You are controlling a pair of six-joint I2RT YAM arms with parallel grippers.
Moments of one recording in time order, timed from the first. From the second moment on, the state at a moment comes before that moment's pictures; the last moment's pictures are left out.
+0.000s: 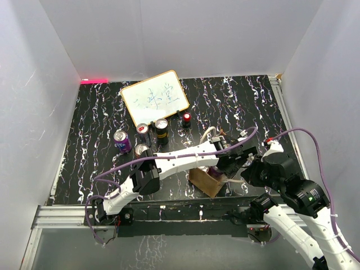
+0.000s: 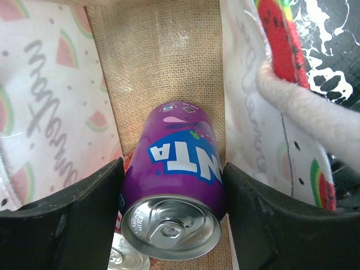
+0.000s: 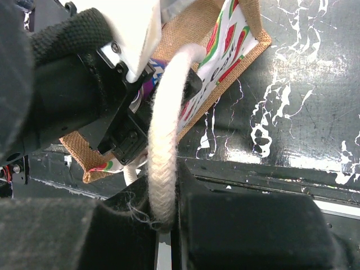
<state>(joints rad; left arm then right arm) -1.29 2.30 2.23 -1.18 -0.31 -0.37 0.51 0.40 0.83 -1.15 0.06 0.60</state>
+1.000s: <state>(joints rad) -1.23 2.08 2.03 -1.04 -0.32 -0.51 0.51 0.41 0.83 -1.12 0.07 0.61</state>
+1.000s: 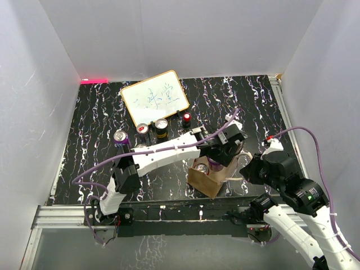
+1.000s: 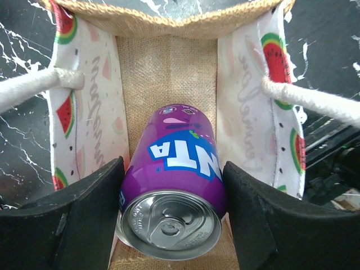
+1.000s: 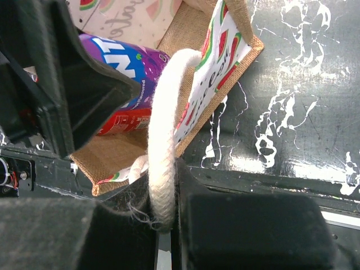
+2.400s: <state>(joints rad) -1.13 1.34 1.87 -1.15 -0.99 -1.03 0.52 0.40 0.83 -1.06 0.02 0.57</state>
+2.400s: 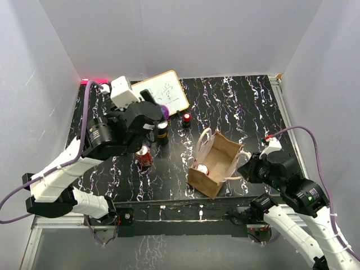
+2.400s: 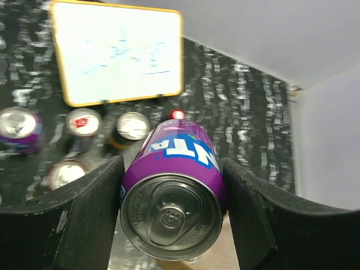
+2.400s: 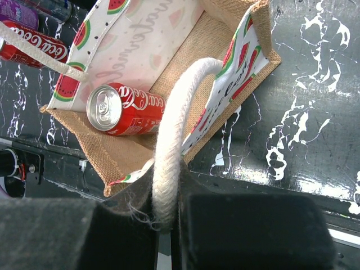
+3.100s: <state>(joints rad) -0.97 1.23 1.43 -1.55 -0.88 -1.22 0.54 0.40 0.82 -1.05 0.02 0.57</state>
